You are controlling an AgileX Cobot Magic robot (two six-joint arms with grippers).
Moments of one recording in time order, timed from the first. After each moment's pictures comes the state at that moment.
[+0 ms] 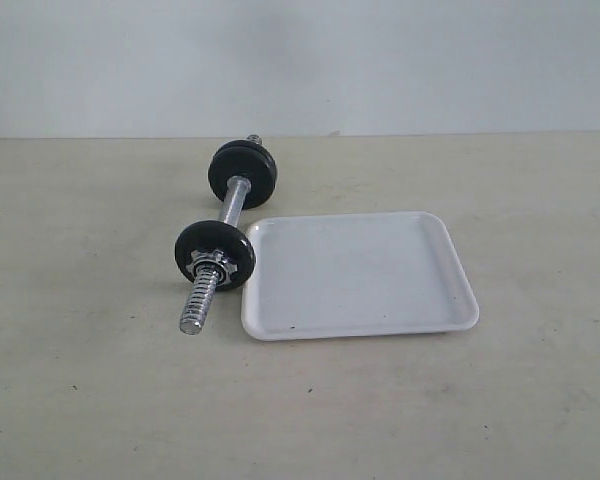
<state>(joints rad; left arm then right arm) -0.09 0.00 -0.03 -0.19 -0.11 0.09 -0.13 0.00 0.00 1.74 0.41 -1.39</state>
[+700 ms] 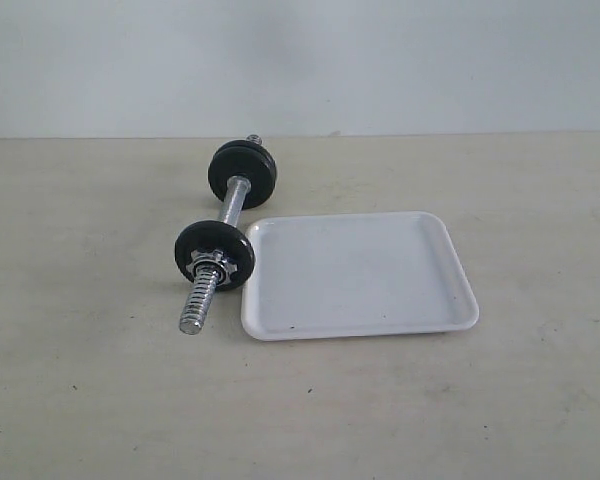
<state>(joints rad) 0.02 0.00 -0.03 -0.29 -0.31 0.08 -0.13 0.00 0.00 1.74 0.41 -1.39</state>
